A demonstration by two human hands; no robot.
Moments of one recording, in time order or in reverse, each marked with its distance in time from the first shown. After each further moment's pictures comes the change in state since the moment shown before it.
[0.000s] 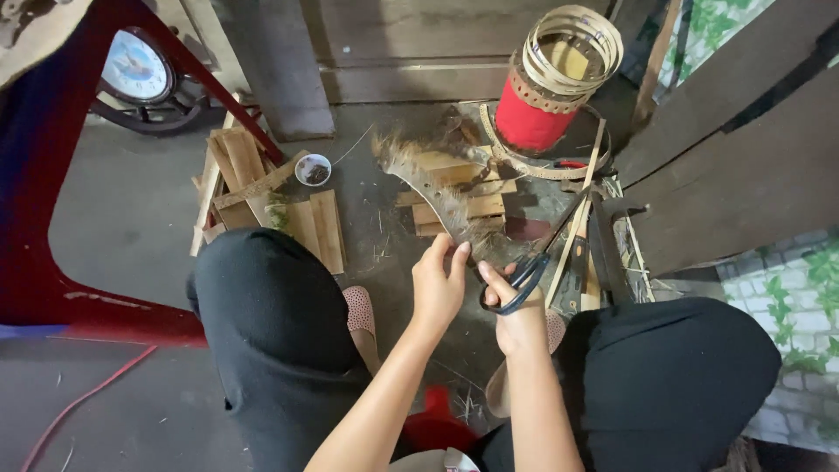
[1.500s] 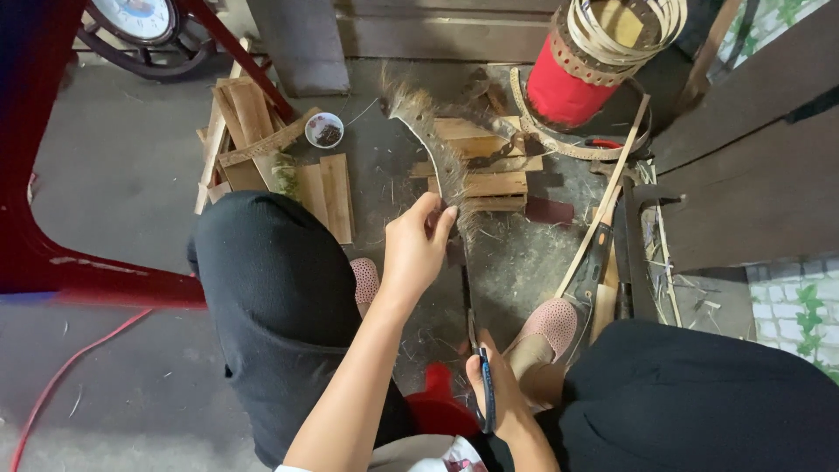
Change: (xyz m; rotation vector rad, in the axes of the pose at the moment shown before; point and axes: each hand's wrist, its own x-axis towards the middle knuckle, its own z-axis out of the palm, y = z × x) left_hand 0.027 0.040 -0.068 0.145 -0.109 -0.004; right_hand -0.086 0.029 -0.064 -1.003 -0.631 0.098
